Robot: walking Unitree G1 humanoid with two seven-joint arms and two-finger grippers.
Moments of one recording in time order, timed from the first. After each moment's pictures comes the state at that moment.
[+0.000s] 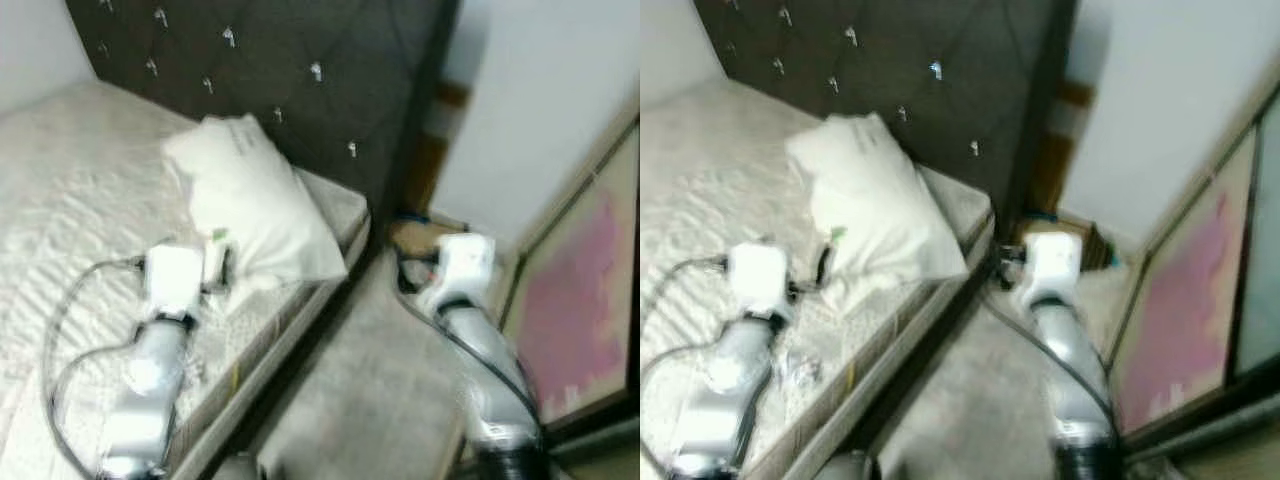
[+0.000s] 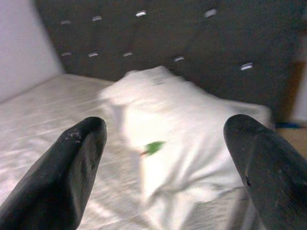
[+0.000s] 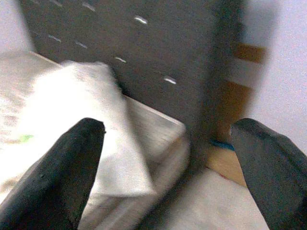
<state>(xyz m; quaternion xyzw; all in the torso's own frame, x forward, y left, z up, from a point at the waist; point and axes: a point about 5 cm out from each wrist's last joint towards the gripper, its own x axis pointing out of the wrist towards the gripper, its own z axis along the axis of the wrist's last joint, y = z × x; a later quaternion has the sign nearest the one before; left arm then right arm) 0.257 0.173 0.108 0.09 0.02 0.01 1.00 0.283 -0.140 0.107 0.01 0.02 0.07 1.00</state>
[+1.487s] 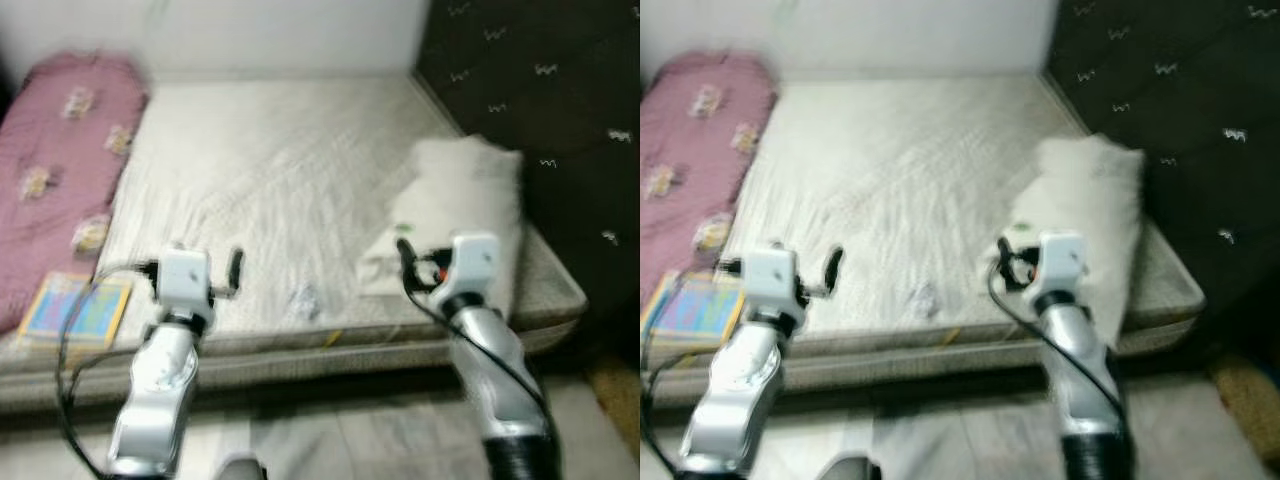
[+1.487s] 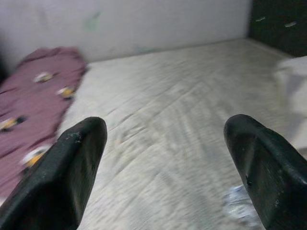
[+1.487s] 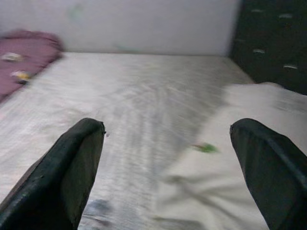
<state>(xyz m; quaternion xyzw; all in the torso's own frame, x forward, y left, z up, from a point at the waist) 0.253 0.167 0.104 0.08 0.03 0.00 1.00 0.285 -0.143 0.107 0.02 0.02 0.07 1.00</state>
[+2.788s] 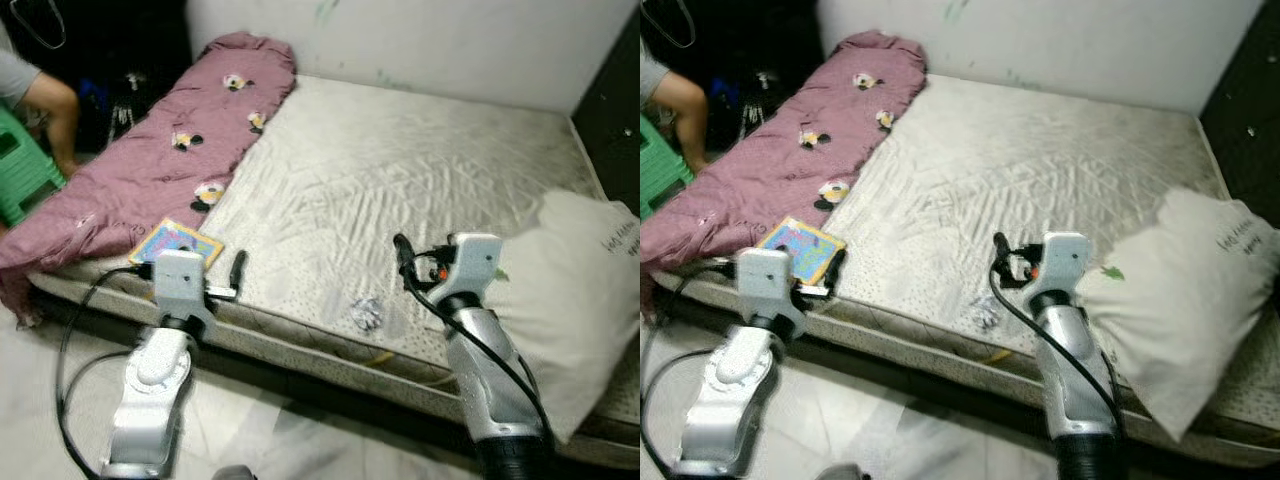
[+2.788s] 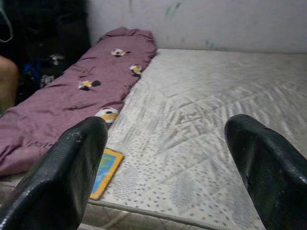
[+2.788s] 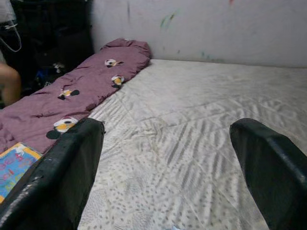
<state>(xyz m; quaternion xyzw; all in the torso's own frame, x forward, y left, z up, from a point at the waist) 0.253 0.168 0.107 0.03 0.03 -0.03 1.00 0.286 -0.144 0.110 0.06 0.01 0.06 1.00</state>
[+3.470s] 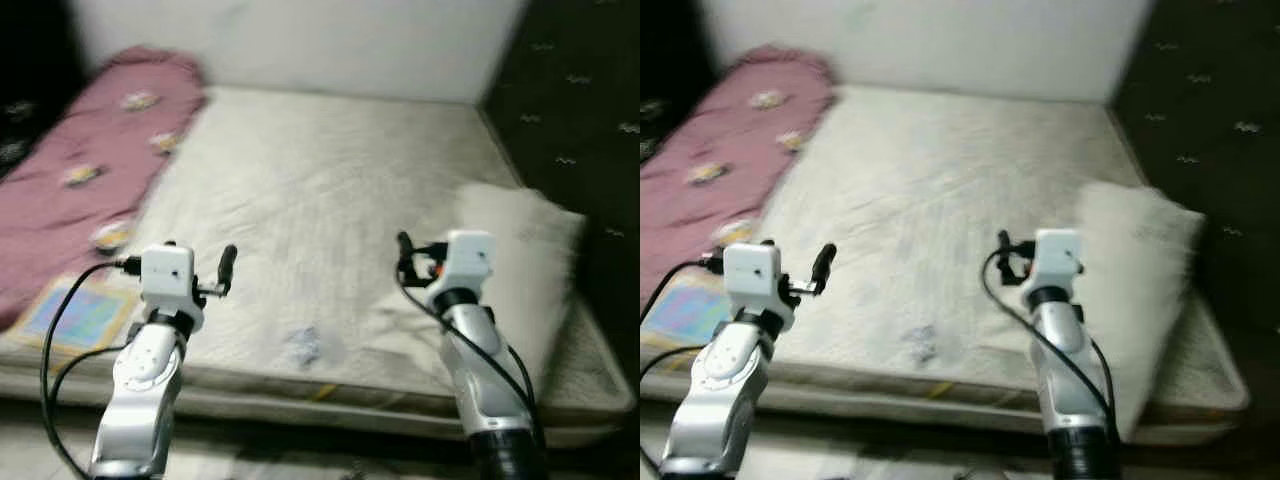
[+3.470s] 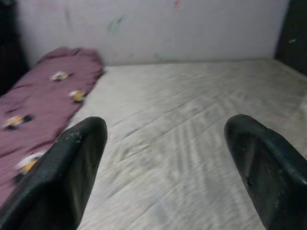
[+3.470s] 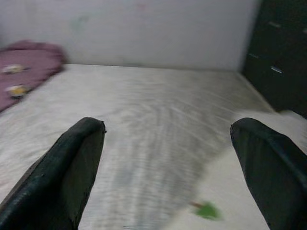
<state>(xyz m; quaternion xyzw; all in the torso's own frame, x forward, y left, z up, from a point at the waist) 0.256 0.159 0.111 0.02 0.02 -0.04 1.00 0.285 -0.166 0.100 0.01 0.03 -0.02 1.00</state>
